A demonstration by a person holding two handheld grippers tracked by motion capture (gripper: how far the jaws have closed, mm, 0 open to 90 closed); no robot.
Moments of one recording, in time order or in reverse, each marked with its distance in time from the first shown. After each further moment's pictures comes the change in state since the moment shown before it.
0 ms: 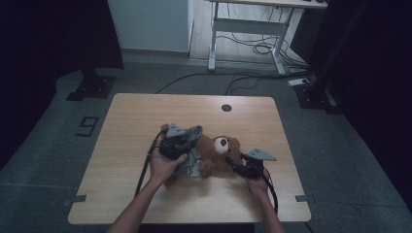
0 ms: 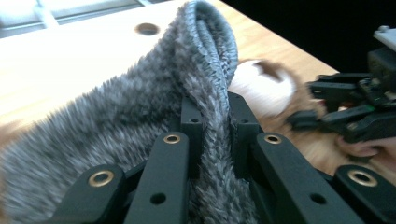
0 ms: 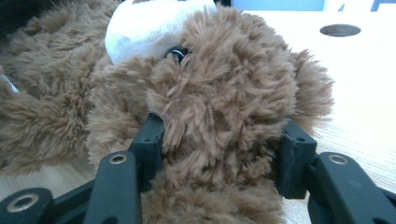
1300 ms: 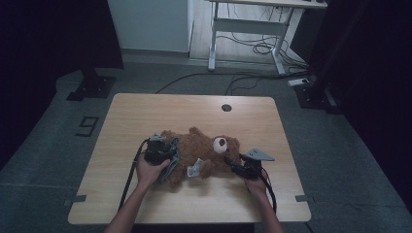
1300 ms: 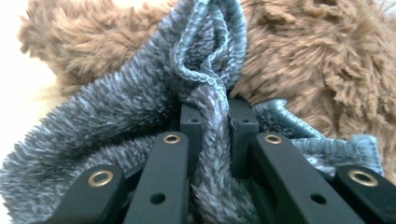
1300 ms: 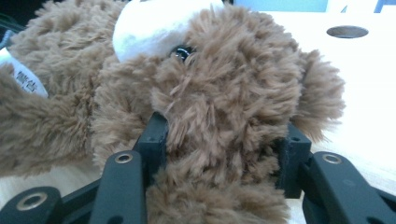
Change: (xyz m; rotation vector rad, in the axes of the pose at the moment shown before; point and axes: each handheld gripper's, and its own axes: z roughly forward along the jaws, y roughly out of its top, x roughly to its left) left arm 0.072 -0.067 0.017 0.119 0.050 -0.224; right arm 0.005 0.001 0.004 0.001 0.006 -0.010
